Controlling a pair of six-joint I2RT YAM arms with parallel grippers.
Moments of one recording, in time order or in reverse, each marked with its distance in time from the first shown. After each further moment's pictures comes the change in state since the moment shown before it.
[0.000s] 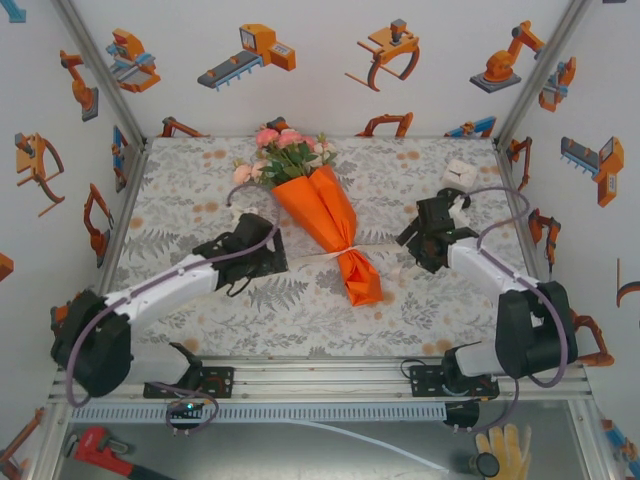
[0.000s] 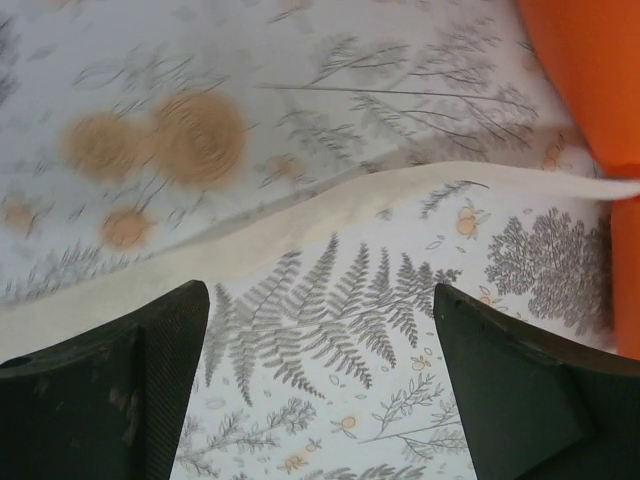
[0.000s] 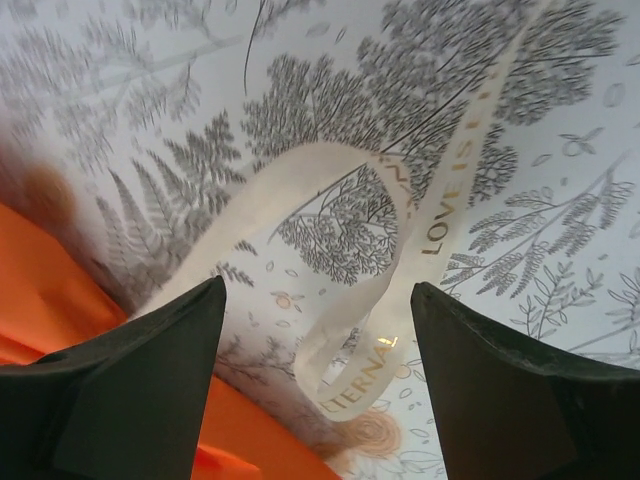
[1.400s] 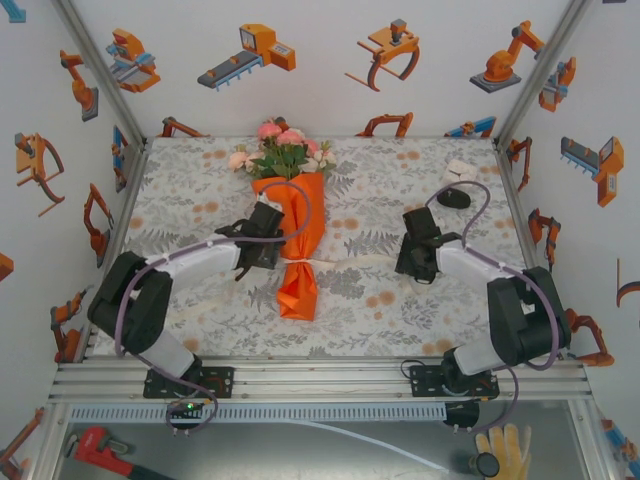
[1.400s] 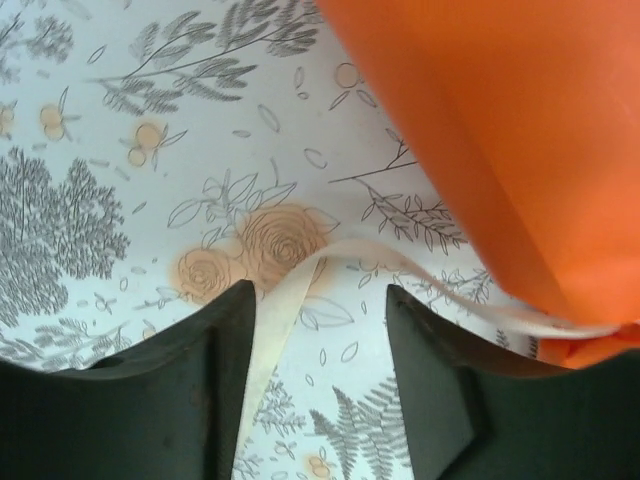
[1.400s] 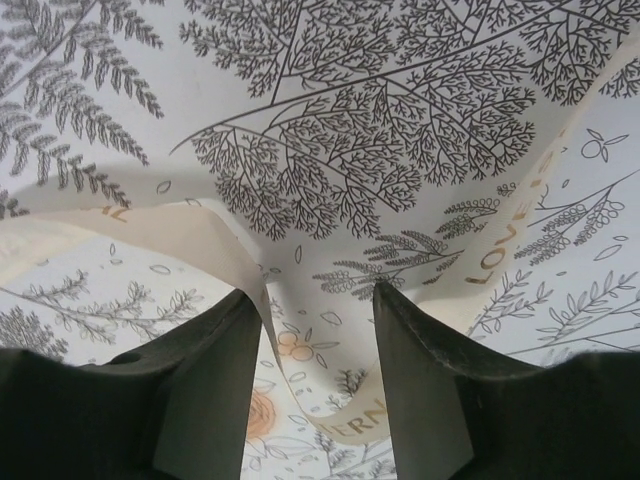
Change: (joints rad) left arm 0.086 0.183 0.075 0.015 -0.097 0.335; right arm 0.069 0.060 -0.031 -0.050 0.001 -0.363
